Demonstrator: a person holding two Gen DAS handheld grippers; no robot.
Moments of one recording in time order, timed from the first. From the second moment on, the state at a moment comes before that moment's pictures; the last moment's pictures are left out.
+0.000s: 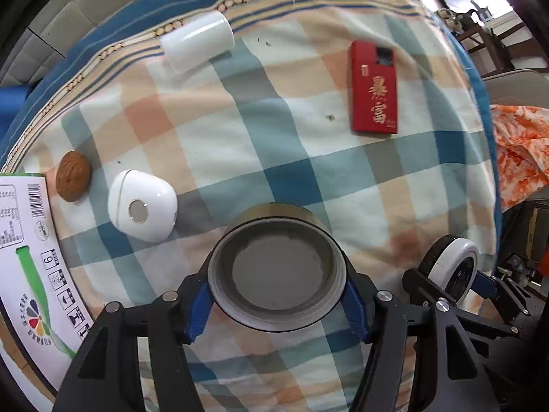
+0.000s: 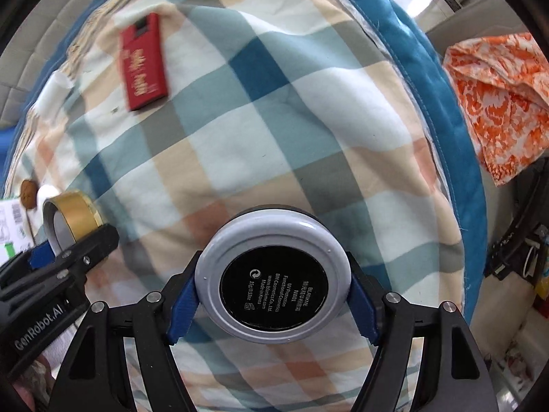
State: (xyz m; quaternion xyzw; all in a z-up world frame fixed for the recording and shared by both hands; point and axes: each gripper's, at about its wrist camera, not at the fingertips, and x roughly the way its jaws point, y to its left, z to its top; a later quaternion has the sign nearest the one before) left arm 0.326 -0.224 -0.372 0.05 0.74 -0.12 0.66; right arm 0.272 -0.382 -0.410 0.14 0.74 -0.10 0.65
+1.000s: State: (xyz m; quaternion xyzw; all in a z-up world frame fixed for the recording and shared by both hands) left arm 0.265 0.046 -0.194 -0.06 0.62 -0.07 0.78; right arm 0.252 -0.108 -0.236 0.07 0.67 0.08 0.74
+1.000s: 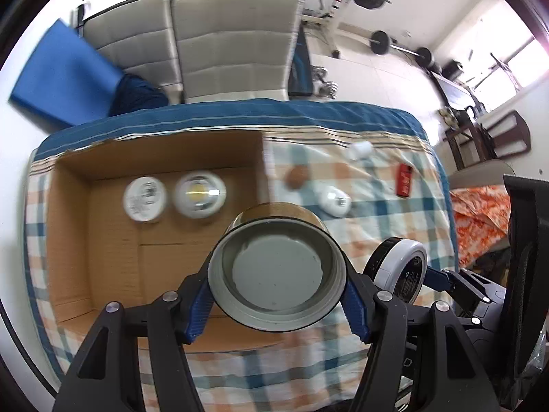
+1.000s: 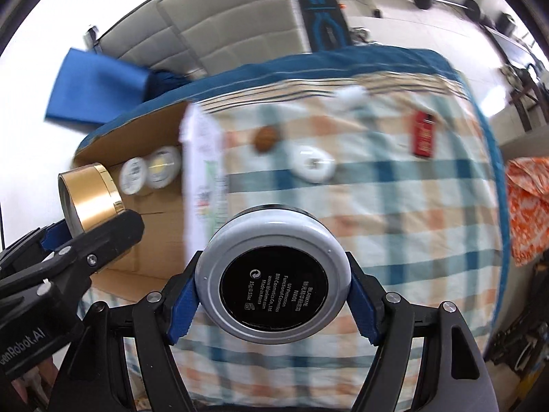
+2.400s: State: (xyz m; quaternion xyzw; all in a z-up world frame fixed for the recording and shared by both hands) left arm 0.331 0.247 -0.391 -0.05 0.73 0.04 0.68; right arm 0.306 0.084 -0.428 -0.01 0.77 0.03 0.64
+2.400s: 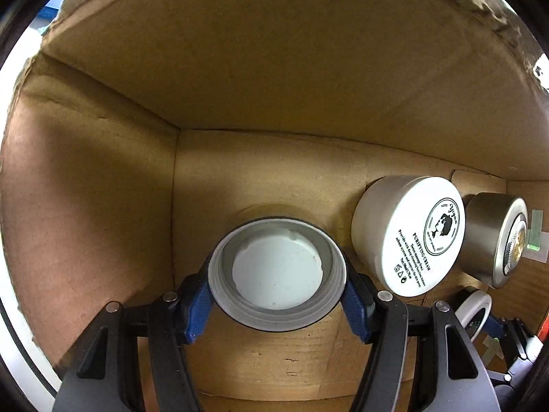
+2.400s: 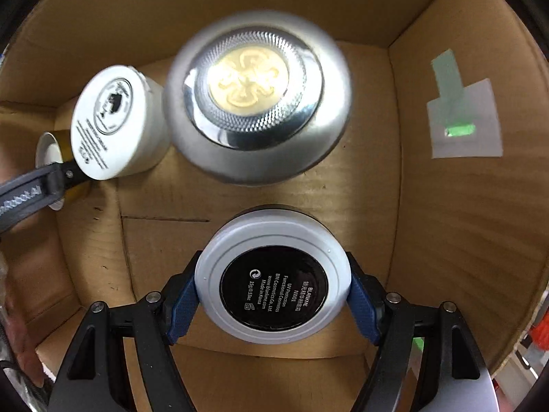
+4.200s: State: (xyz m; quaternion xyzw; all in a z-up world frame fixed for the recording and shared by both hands) left arm 0.217 0.206 -0.194 -0.07 0.64 0.01 0.77; right arm 0.230 0.047 -0.235 0.00 0.68 0.11 0.73
